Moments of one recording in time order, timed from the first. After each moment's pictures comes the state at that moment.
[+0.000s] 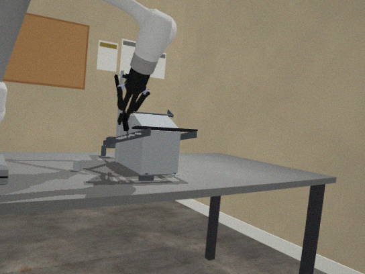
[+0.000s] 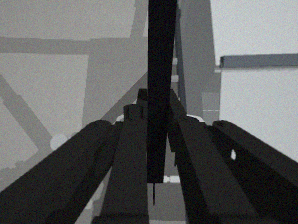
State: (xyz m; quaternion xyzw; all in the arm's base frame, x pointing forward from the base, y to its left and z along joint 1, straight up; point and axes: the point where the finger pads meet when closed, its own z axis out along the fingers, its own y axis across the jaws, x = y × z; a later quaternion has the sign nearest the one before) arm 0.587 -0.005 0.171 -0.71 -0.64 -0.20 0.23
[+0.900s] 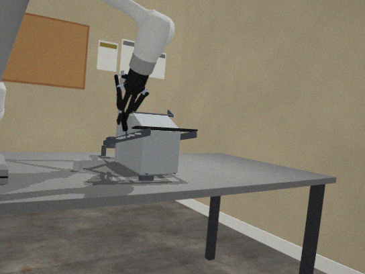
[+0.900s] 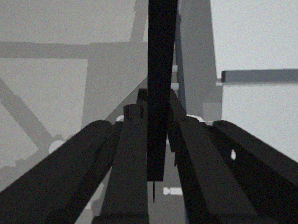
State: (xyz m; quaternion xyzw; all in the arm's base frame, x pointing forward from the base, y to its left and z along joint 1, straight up) arm 0.588 0.007 0.171 -0.71 -0.64 -0.20 0.23
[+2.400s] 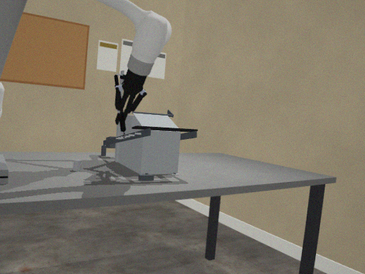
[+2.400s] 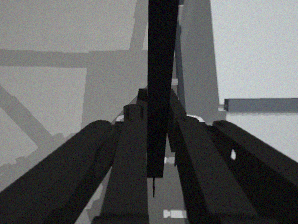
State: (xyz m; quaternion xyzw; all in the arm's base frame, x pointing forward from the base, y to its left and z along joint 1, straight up) arm 0.590 0.028 0.171 -0.71 -0.64 -0.20 0.23
